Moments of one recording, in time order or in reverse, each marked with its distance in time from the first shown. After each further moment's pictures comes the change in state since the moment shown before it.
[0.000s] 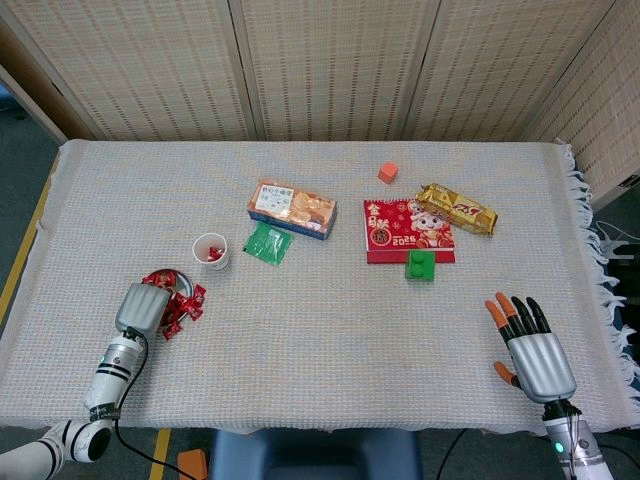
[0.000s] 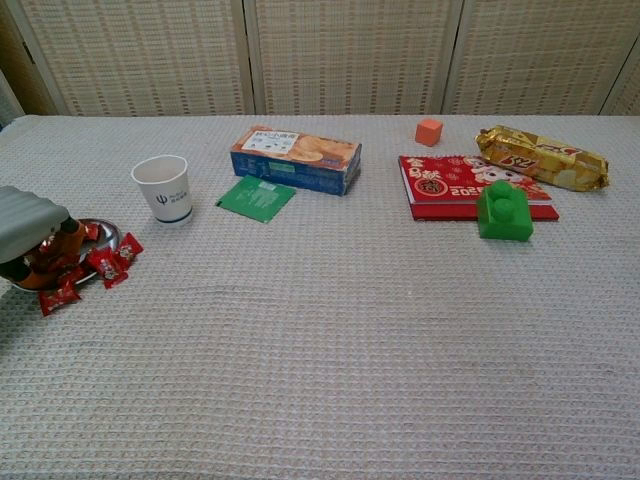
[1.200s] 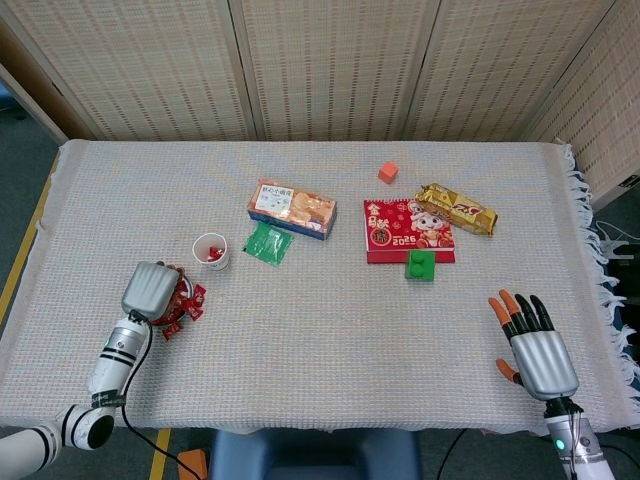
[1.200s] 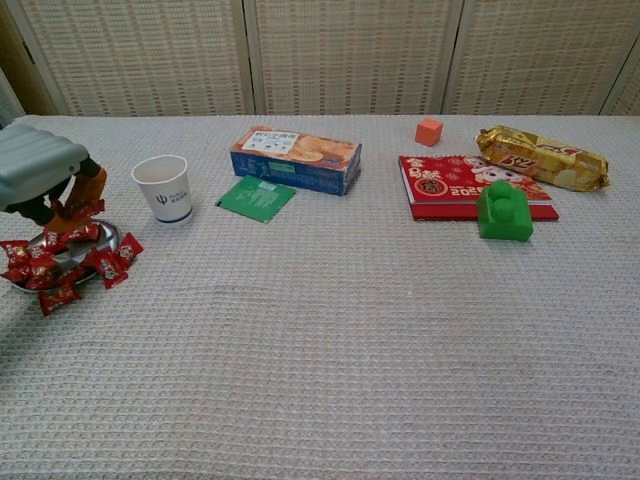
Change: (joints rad) left arm -0.064 0.097 -0.089 -0.185 0.005 0.015 0.035; right arm 0.003 -0.003 0.013 0.003 0.024 -0.001 0.000
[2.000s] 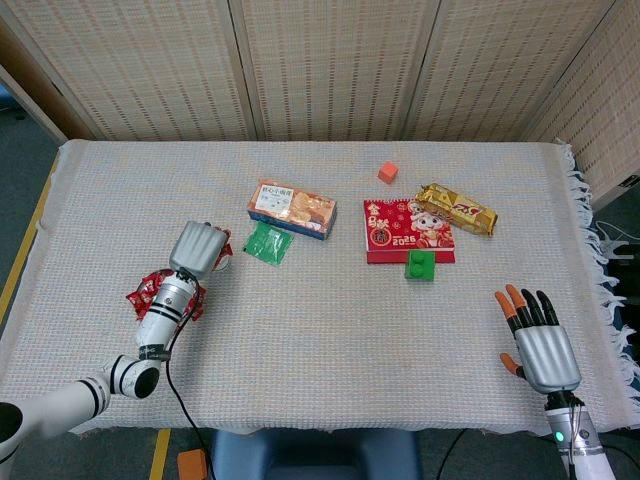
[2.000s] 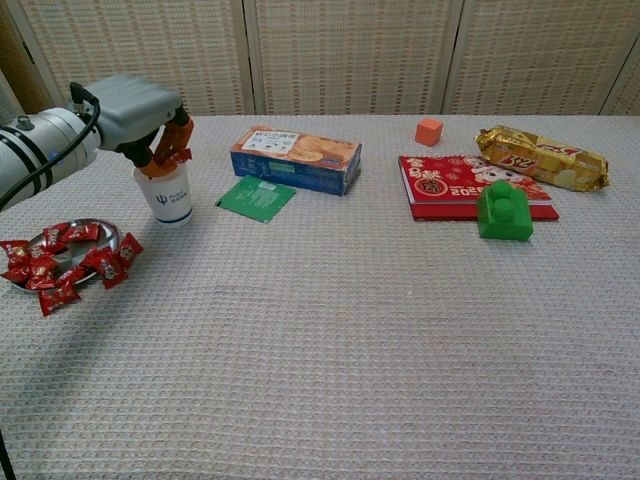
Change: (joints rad) left arm -0.239 -0.111 -0.113 0.143 -0.091 -0.134 0.031; right arm 0.009 -0.009 0.022 0.004 0.054 -0.010 -0.021
